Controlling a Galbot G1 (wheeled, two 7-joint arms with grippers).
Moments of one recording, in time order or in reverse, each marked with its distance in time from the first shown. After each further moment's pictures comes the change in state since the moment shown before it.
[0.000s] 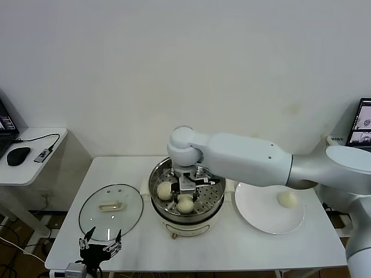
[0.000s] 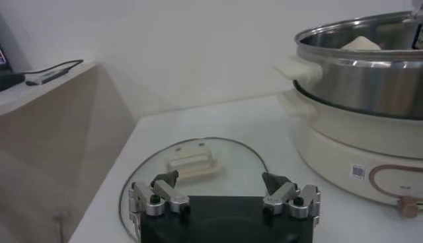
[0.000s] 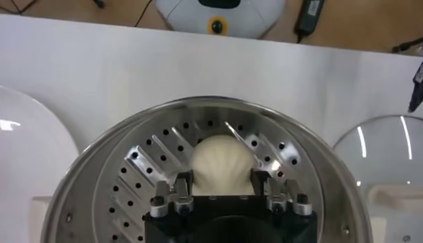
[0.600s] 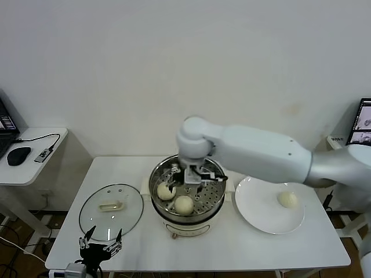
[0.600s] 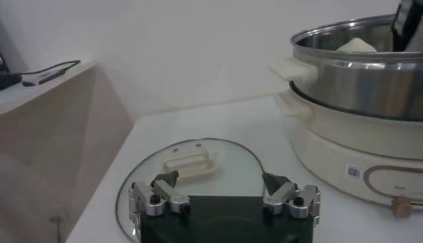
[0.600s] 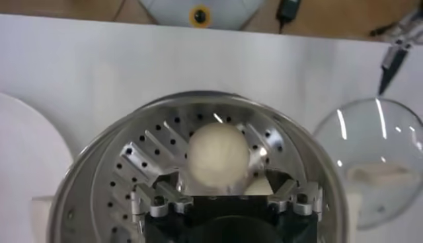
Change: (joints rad) left arm 0.005 0.010 0.006 -0.016 -0.005 -0.001 -0.001; right arm 0.070 -0.153 0.109 0.104 0.022 -0.121 0.037
